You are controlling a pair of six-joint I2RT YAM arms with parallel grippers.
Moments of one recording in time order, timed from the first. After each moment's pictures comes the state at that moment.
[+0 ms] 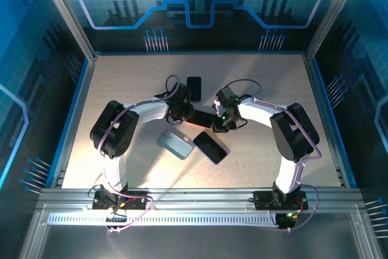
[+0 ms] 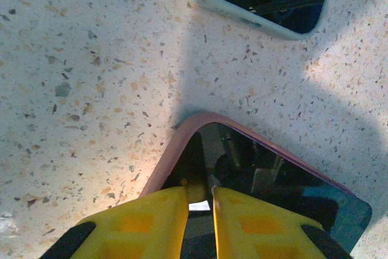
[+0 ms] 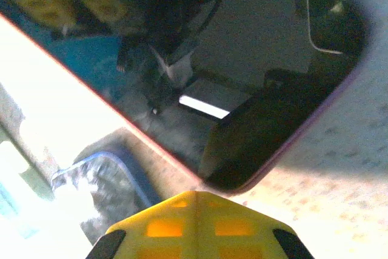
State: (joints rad) left arm -0.49 1.93 1.18 -0.30 0.13 -0.90; right arm 0.52 1.84 1.15 -0.65 -0.35 0.39
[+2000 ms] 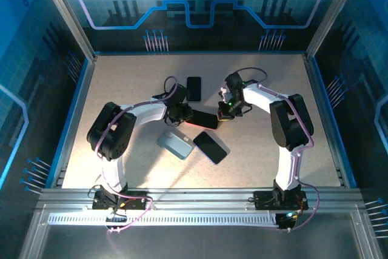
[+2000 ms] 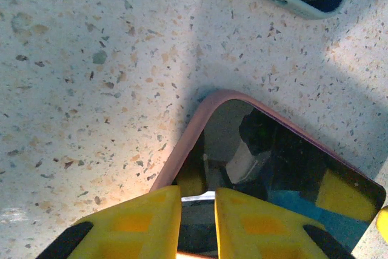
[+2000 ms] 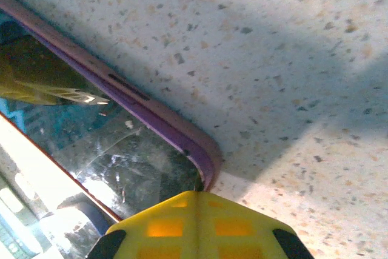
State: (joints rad) left arm -0.49 1.89 1.16 -0.34 0.13 -0.90; right arm 0.36 1.98 1.36 -0.77 -0.37 0.25
